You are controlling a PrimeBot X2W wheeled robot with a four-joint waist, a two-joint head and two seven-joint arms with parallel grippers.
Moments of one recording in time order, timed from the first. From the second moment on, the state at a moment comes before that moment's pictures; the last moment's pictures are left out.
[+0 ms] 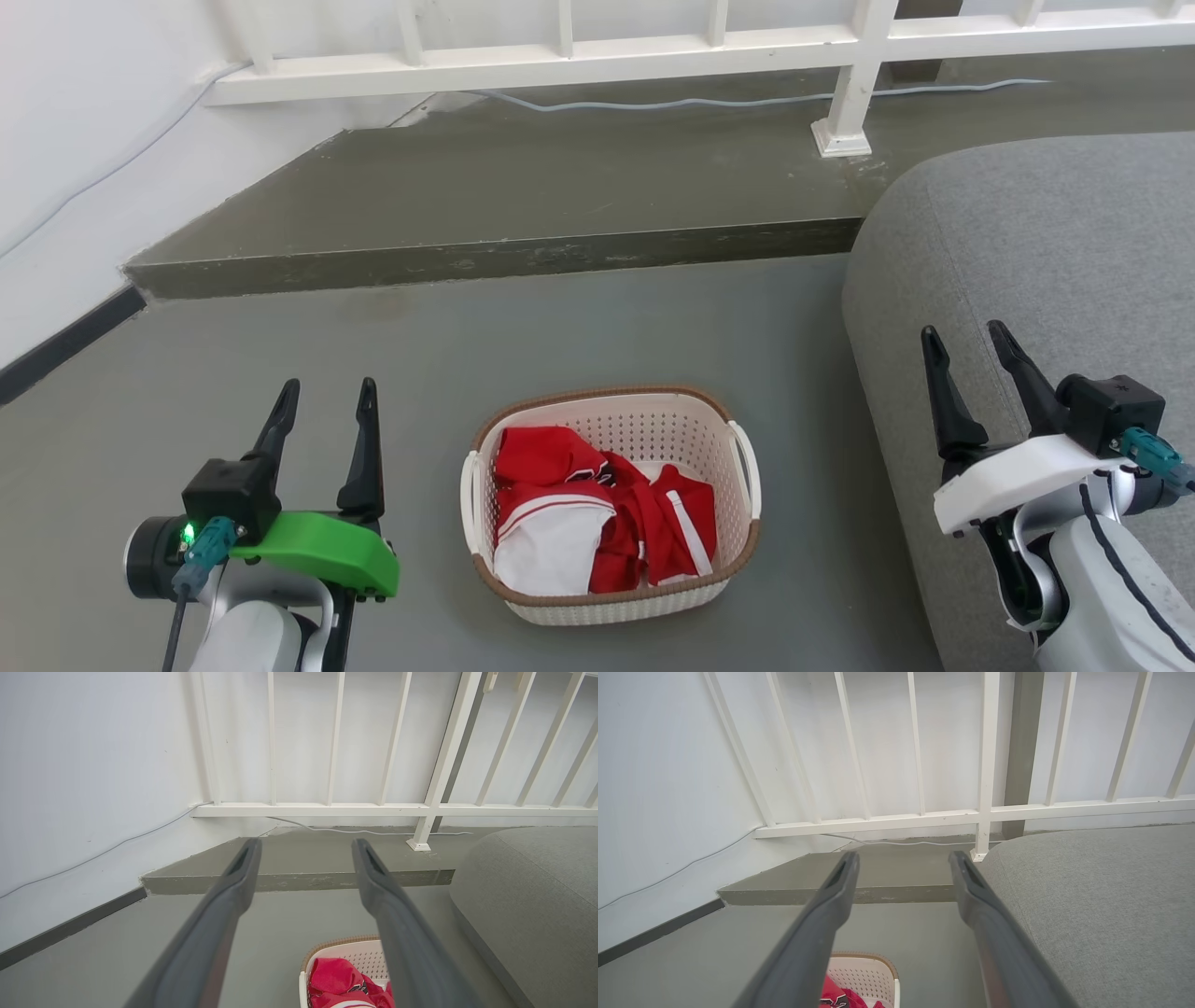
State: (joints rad) left arm -0.13 0.14 -0.31 0.19 -0.39 0.09 -0.25; right arm -0.13 -0.21 0.21 0.29 0.34 0.01 -0.25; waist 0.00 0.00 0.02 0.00
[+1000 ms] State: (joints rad) left arm -0.14 0.14 -0.31 0.18 -0.39 0.09 -0.24; right arm -0.16 -0.21 0.20 0.30 0.32 0.03 -0.25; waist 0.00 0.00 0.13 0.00
